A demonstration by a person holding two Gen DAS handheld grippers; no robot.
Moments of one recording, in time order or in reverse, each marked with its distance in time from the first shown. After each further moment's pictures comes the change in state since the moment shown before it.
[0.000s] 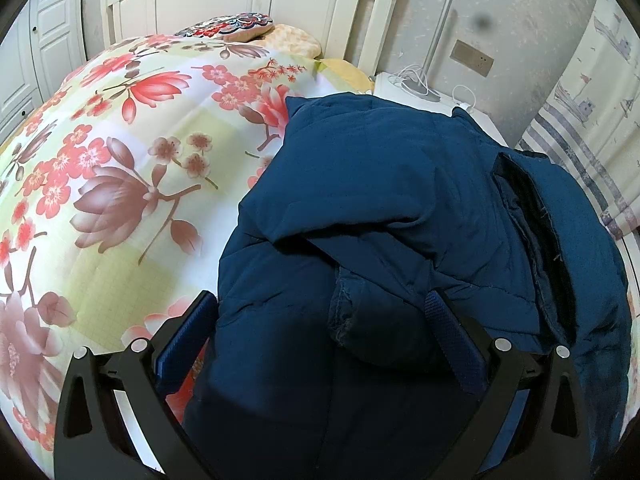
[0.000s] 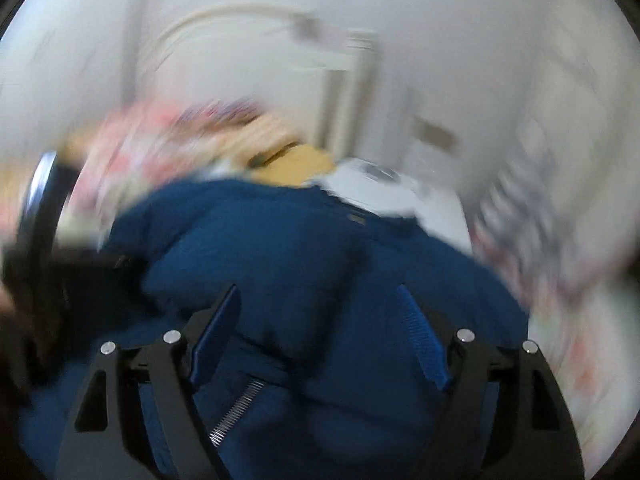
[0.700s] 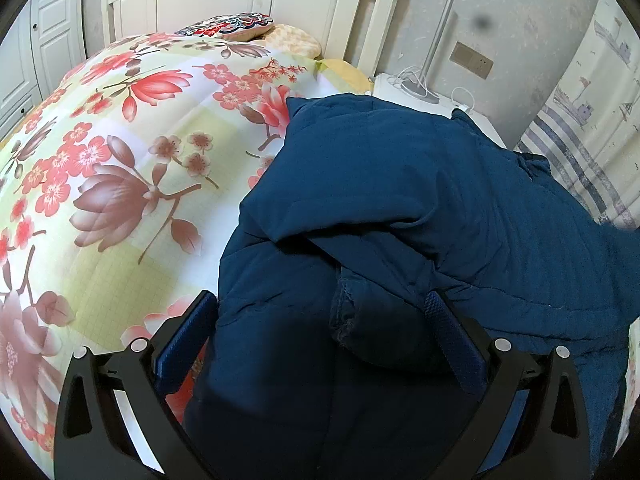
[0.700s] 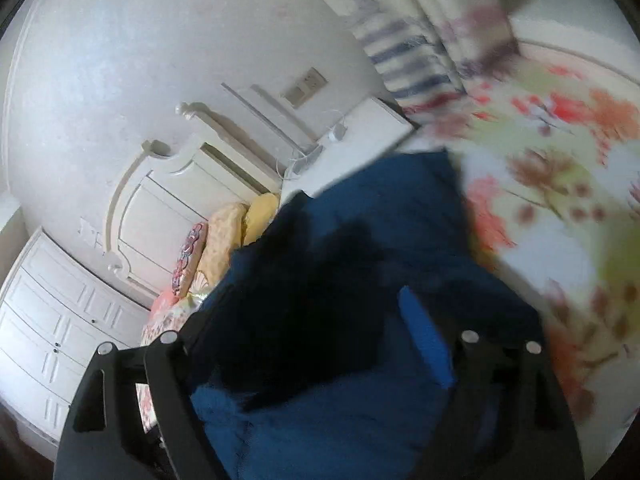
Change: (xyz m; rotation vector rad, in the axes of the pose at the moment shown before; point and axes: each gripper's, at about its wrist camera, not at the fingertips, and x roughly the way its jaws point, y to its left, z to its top) left arm -0.001 0.001 -0.001 -0.006 -0.001 -0.009; right arm -0.009 -0.222 -0.136 1.125 -0.059 0.227
